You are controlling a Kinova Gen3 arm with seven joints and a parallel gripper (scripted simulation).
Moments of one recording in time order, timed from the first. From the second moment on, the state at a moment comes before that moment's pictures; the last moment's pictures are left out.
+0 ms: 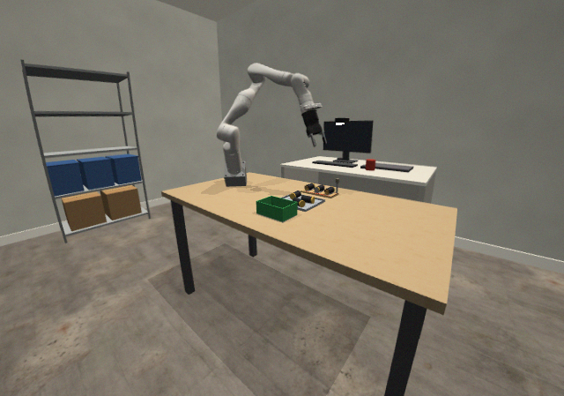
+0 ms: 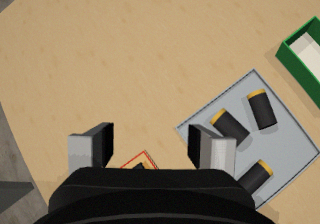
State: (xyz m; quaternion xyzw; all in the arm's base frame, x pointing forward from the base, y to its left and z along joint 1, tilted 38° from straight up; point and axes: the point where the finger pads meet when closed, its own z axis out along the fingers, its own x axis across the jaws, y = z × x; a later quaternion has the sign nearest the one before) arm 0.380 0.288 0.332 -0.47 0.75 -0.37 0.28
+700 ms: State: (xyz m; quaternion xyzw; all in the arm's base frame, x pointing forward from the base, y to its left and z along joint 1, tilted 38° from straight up) arm 0.399 0.305 0.232 -0.20 0.90 -0.25 0.28
